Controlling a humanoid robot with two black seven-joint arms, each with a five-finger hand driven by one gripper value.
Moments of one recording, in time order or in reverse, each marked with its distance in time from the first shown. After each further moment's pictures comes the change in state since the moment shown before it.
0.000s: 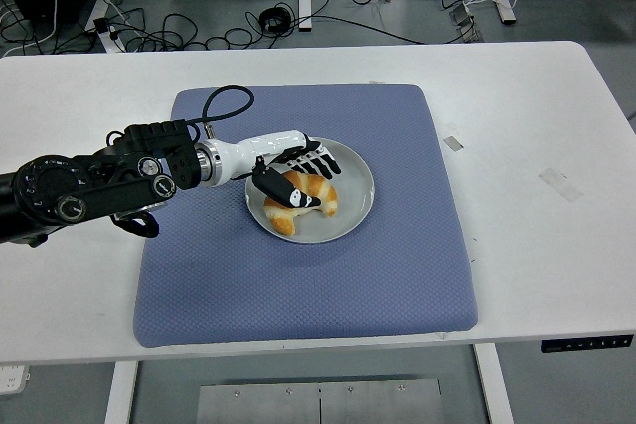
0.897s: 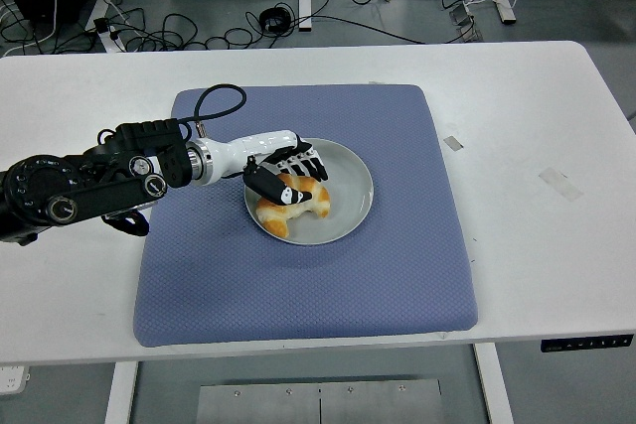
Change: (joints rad) left arm 0.001 0.024 0.003 0.000 0.031 -0.009 -0.003; right arm 0.000 0.000 0.000 0.000 0.000 0.000 0.000
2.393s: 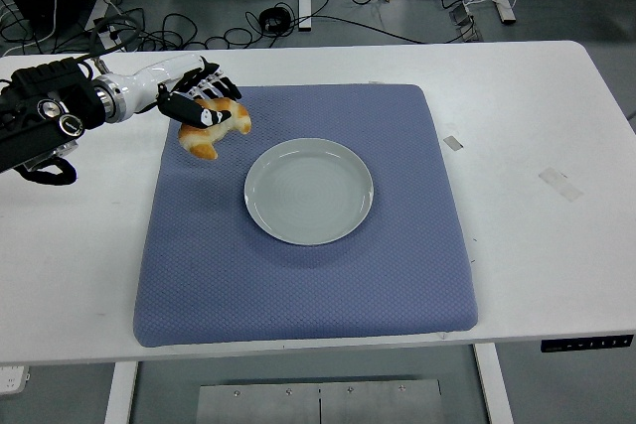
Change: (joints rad) left arm -0.012 0.155 -0.098 0.144 -0.017 0.000 -0.005; right arm 0.000 0.000 0.000 0.000 0.000 0.000 0.000
